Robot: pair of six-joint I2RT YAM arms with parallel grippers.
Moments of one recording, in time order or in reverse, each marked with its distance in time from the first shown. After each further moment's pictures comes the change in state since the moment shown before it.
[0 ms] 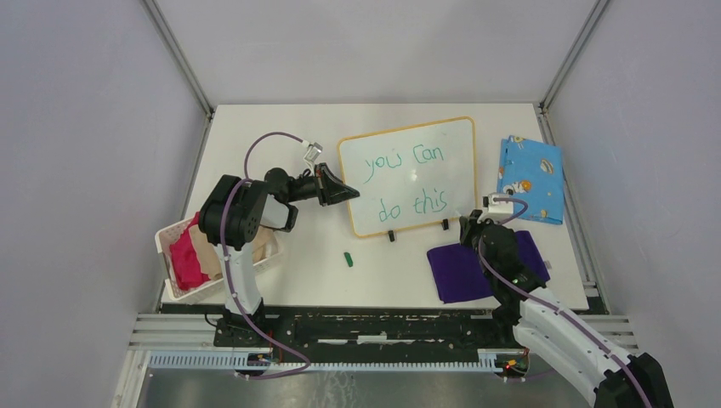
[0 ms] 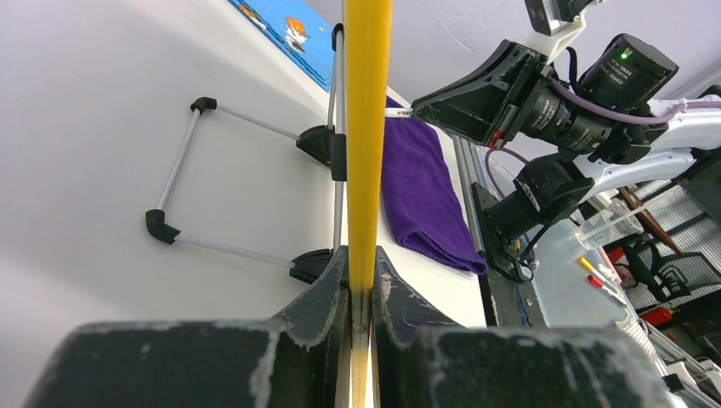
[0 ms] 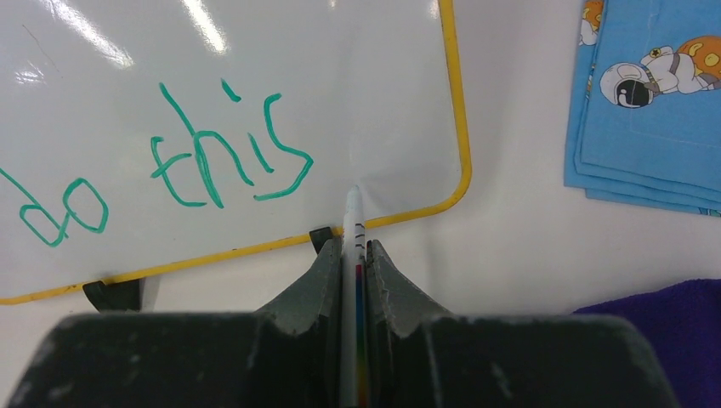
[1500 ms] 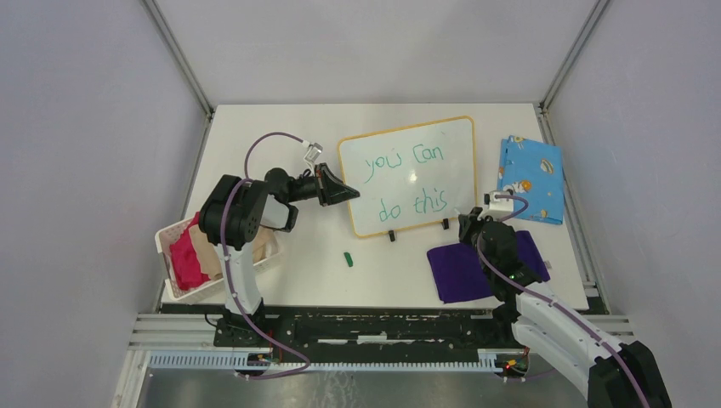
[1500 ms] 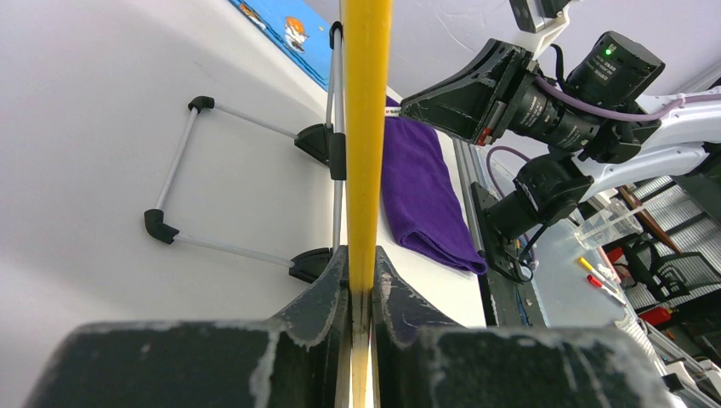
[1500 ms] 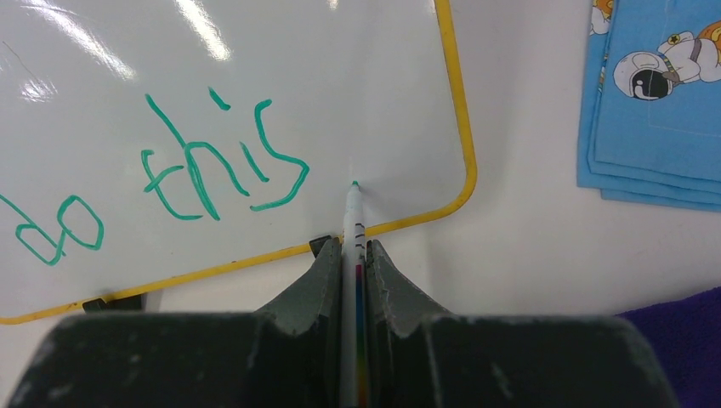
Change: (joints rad) left arm -0.001 0.002 0.000 0.001 0.000 0.000; right arm -0.053 0.098 -0.009 0.107 -0.046 0.034
